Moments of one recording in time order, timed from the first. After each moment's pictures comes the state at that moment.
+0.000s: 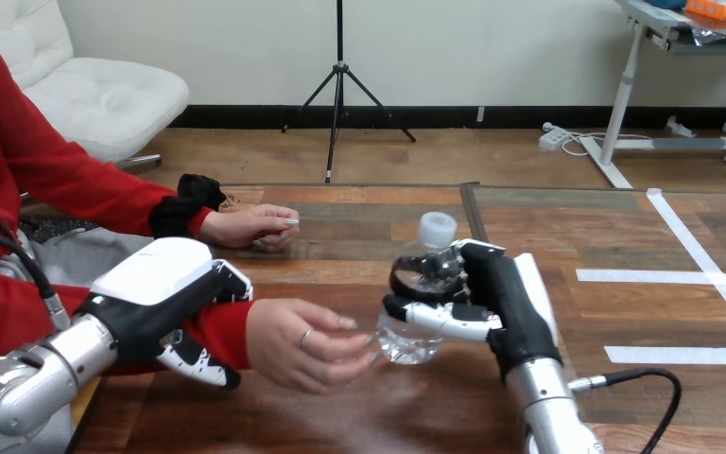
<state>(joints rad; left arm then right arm) -0.44 0.73 -0.35 0.83 0.66 -0.83 0.08 -0.24 -0.03 0.07 0.64 -0.23 -0.36 -0.12</state>
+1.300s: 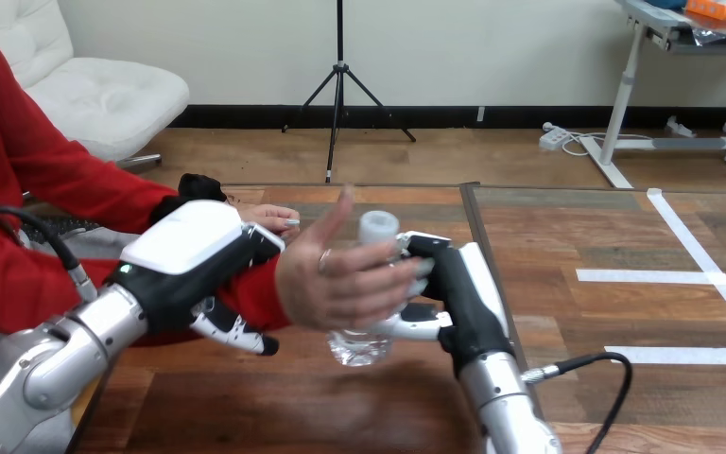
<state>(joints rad) -0.44 0.68 -0.30 0.67 0.60 -0.78 0.02 -0.26 0.04 0.16 0.63 -0.28 -0.41 -0.15</state>
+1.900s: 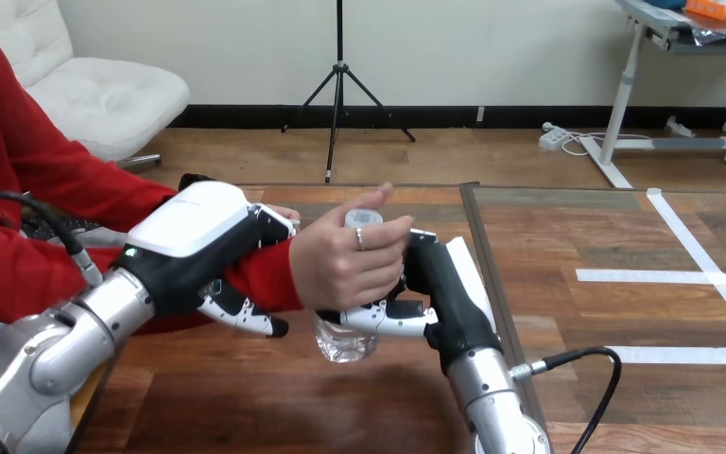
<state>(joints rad) -0.47 0.67 -0.28 0.67 0.59 -0.78 0.02 -0.26 0.05 0.18 0.59 -0.29 -0.38 -0.17</state>
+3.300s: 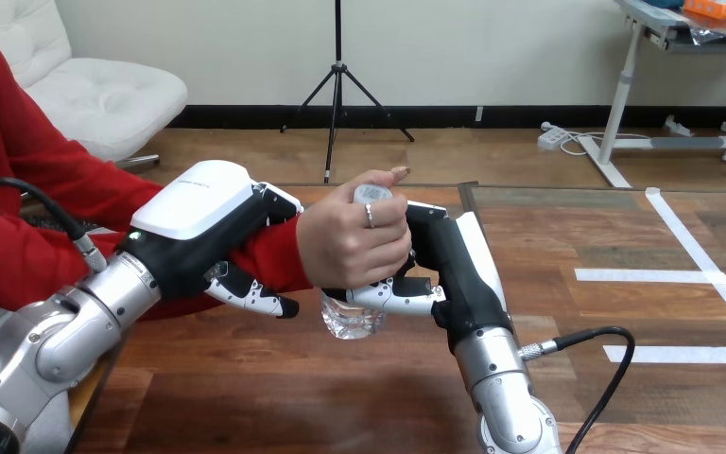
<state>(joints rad) -0.49 0.64 -0.25 0.67 0.59 -0.81 0.02 -0.26 0.04 0.18 0.48 -0.31 -0.31 -0.17</state>
